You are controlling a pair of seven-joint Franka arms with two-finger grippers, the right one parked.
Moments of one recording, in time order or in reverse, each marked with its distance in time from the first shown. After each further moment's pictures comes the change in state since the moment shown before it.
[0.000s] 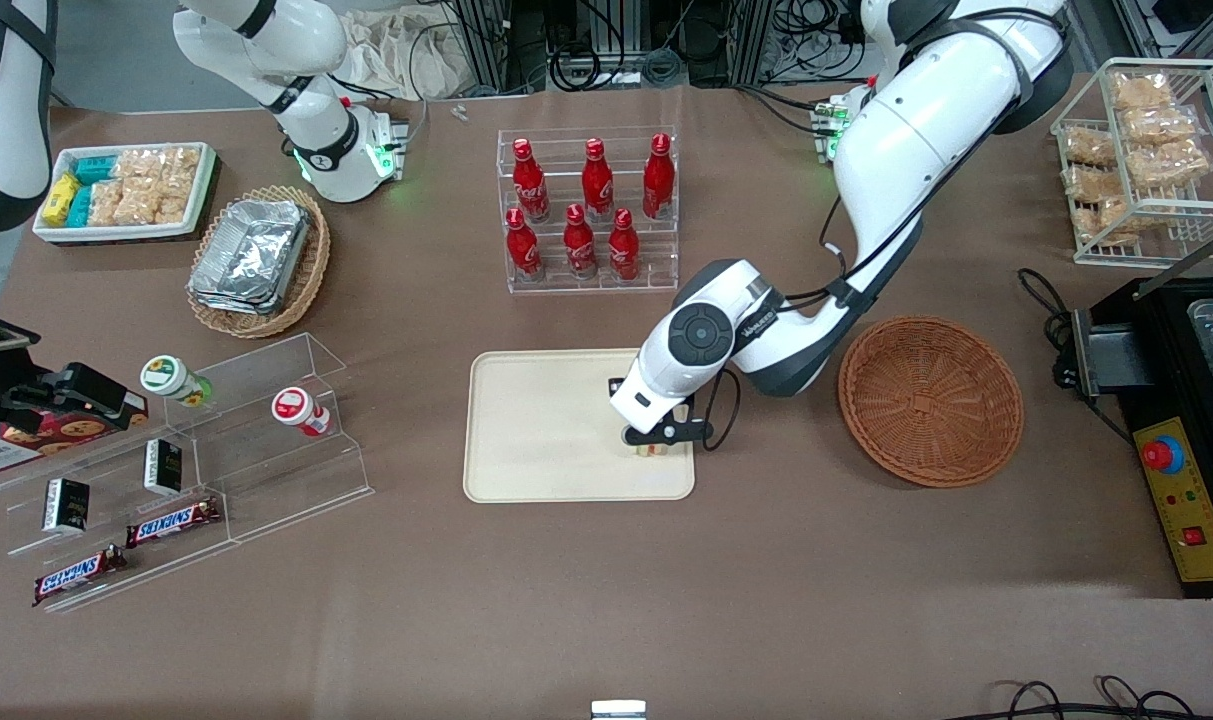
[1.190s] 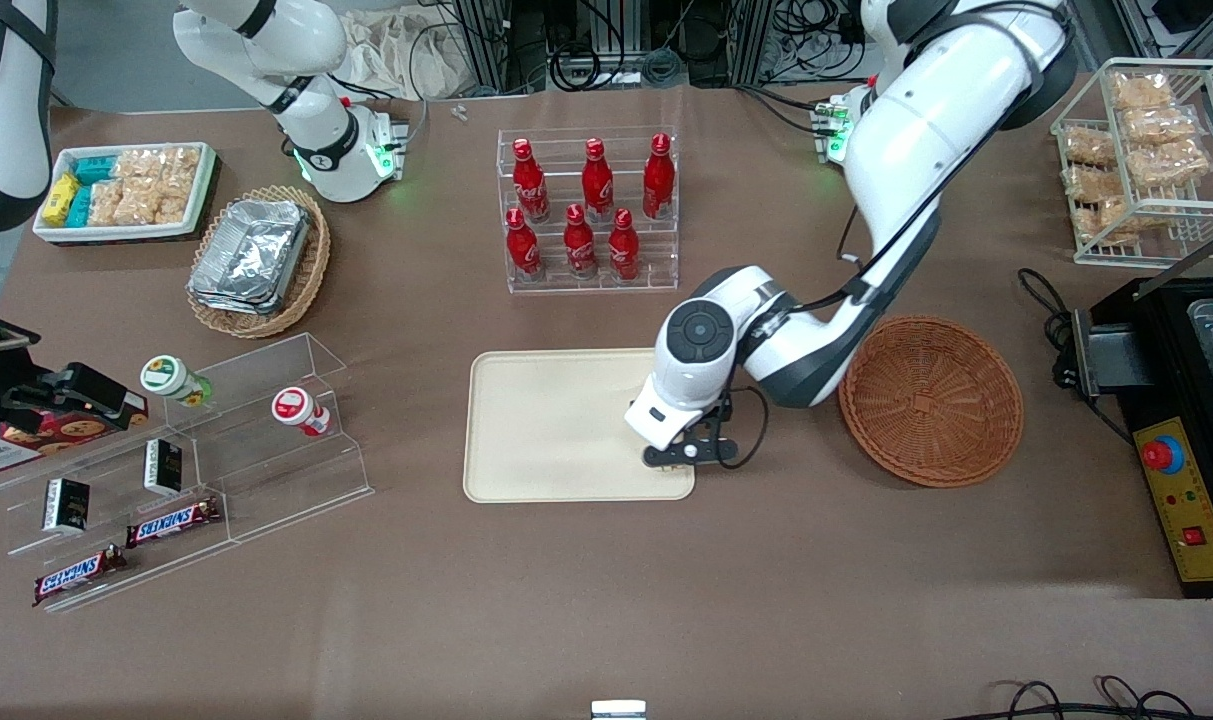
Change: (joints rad) arm 0.019 -0.074 0.036 0.067 0.167 -0.125 -0.029
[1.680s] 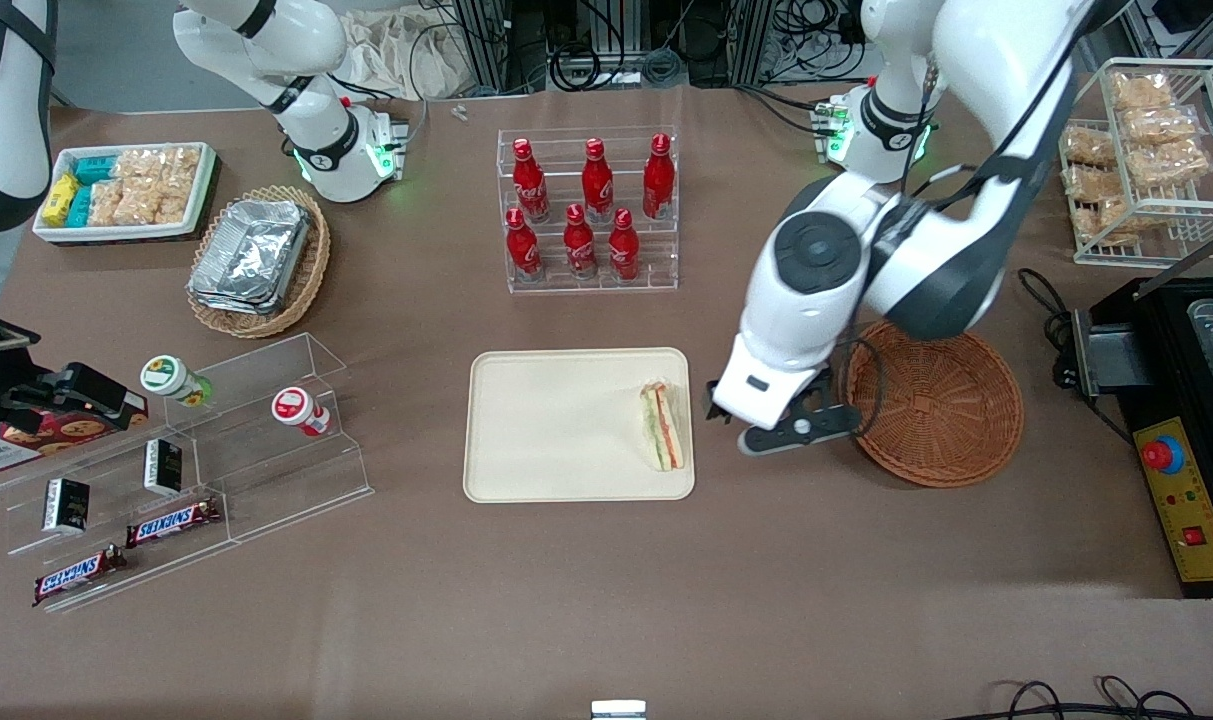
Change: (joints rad) arm 0.132 -0.292 -0.005 0.006 -0.178 -0.220 0.117
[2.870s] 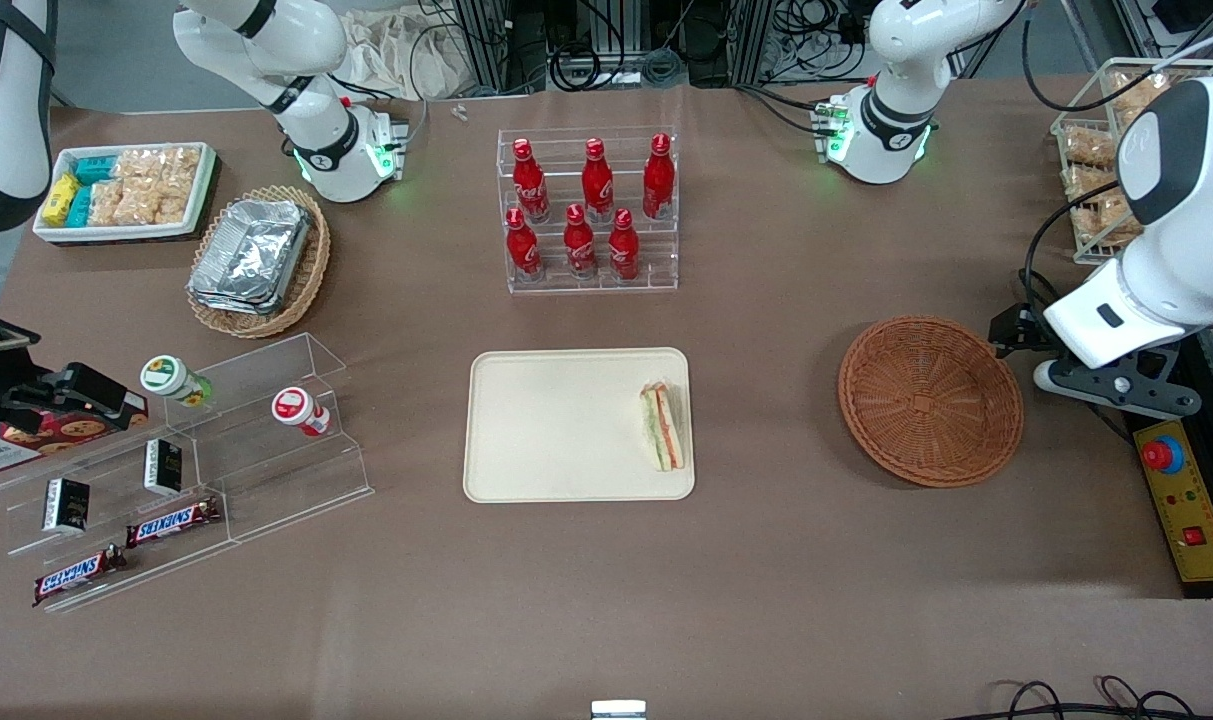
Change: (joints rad) arm 0.502 -0.322 0.010 -0.231 -0.159 -0.127 1.032
